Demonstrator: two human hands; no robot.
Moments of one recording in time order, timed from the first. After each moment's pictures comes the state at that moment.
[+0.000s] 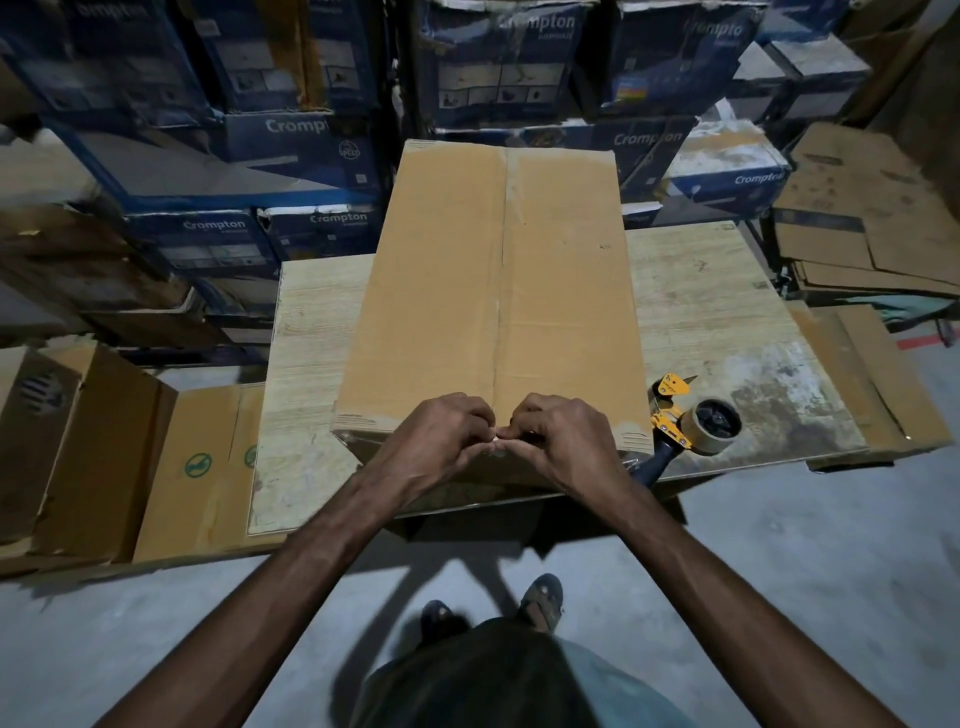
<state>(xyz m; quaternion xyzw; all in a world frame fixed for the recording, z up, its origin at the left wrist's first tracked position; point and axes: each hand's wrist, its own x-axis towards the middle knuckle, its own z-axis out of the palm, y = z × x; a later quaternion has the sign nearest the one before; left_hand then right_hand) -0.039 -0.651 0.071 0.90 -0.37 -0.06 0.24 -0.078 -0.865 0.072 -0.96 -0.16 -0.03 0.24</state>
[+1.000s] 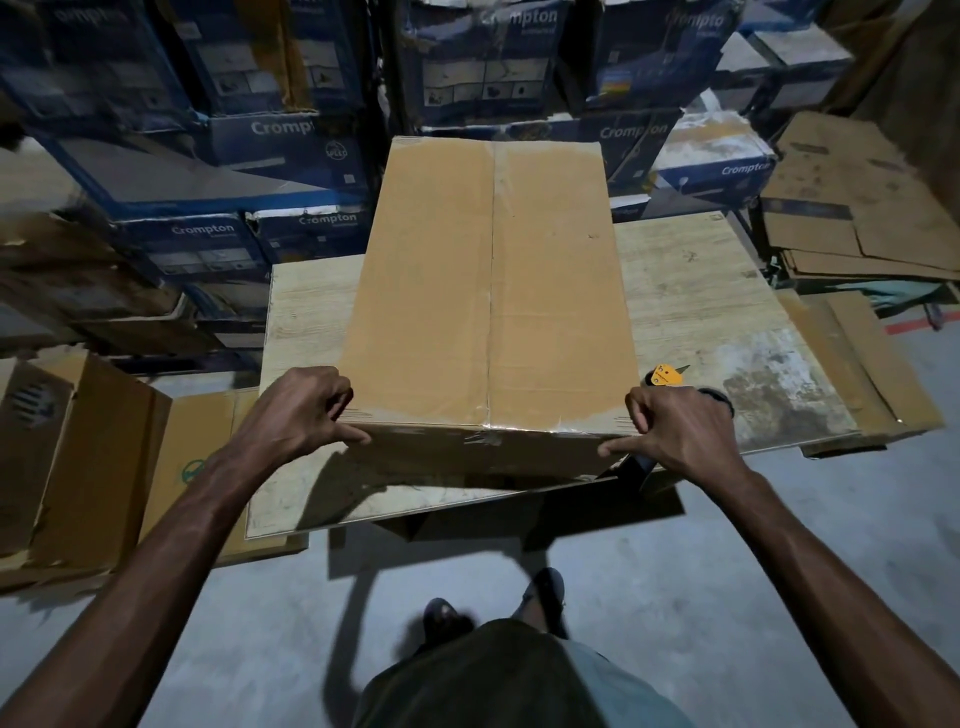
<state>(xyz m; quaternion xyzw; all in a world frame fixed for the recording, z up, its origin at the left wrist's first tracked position) 0.003 -0.526 0.076 0.96 -0.24 -0.06 0.14 -0.090 -0.985 0.075 -0.99 -0.01 0.02 0.13</state>
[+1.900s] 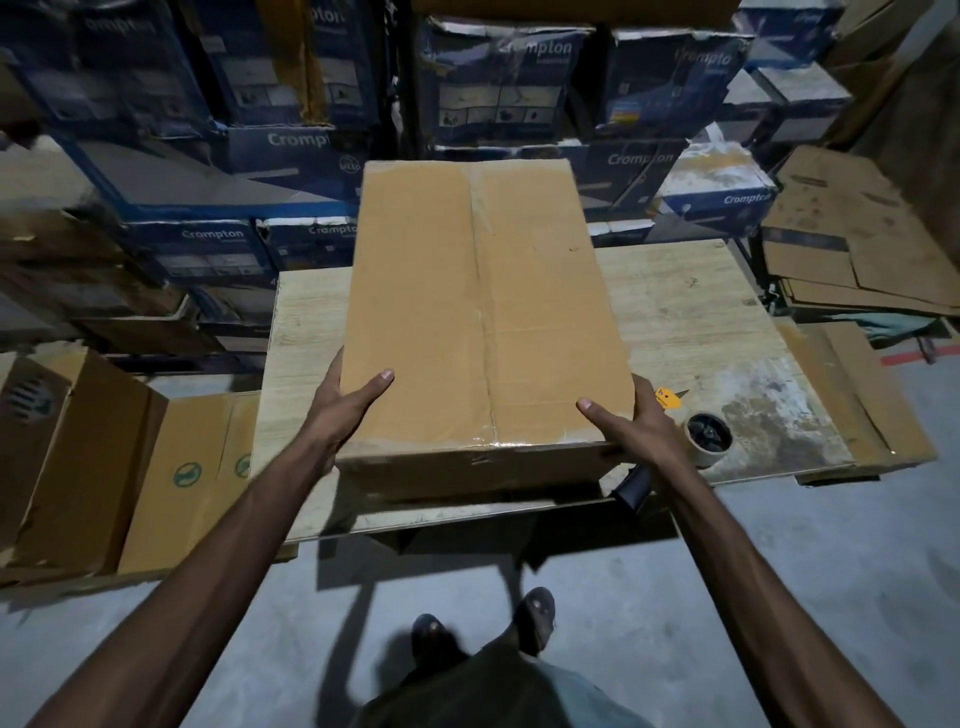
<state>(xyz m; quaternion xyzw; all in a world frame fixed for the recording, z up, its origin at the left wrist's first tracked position) 0.008 -0.579 0.063 0.77 0.17 -0.12 0.61 -0.061 -0.953 0.051 -0.81 0.23 0.06 0.53</state>
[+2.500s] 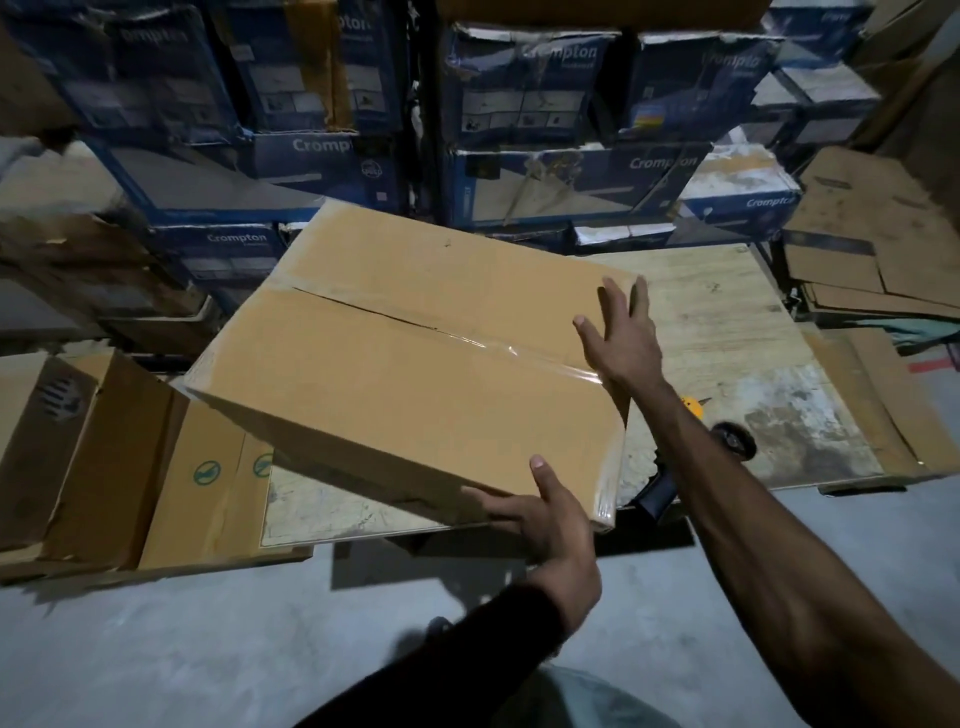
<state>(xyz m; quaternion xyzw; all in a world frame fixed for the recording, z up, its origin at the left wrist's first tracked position) -0.117 -0.807 0.046 0.58 0.46 -0.05 0.67 0.061 -0.927 0.053 -0.95 0.12 -0.03 0.29</state>
